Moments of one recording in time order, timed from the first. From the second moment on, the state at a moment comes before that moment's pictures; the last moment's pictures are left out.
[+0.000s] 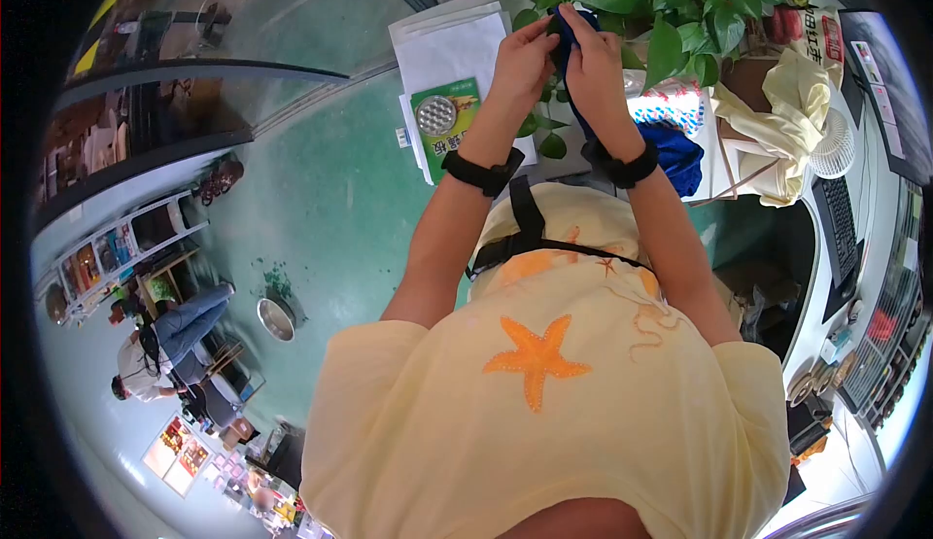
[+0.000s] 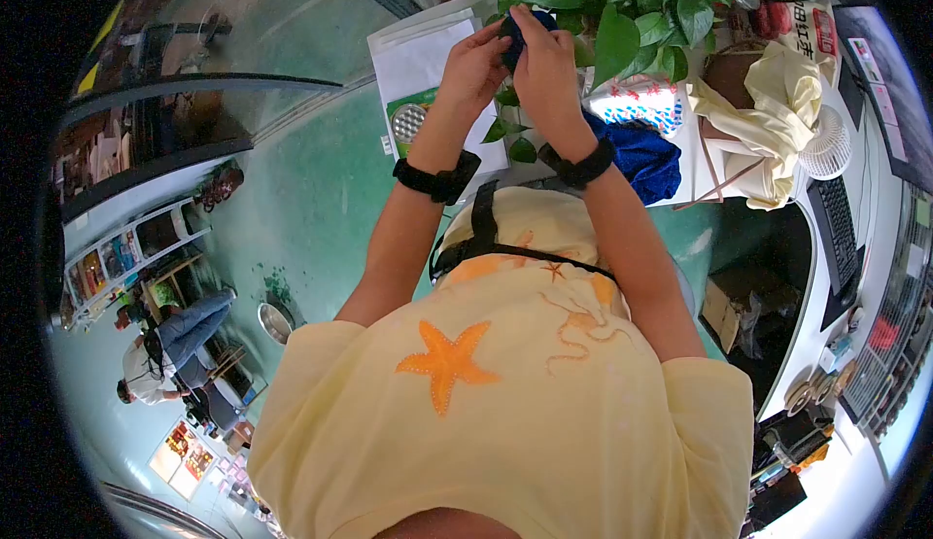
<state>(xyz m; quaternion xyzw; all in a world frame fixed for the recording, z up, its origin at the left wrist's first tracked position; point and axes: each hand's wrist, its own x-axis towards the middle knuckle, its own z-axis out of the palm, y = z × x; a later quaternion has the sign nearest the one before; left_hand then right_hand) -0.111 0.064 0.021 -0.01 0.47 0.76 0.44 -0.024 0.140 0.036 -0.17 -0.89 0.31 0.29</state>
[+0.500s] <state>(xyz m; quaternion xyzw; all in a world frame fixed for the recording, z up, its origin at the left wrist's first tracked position) -0.121 0.057 0.041 -0.05 0.30 0.83 0.46 0.006 0.111 0.047 -0.14 -0.89 0.35 0.24</state>
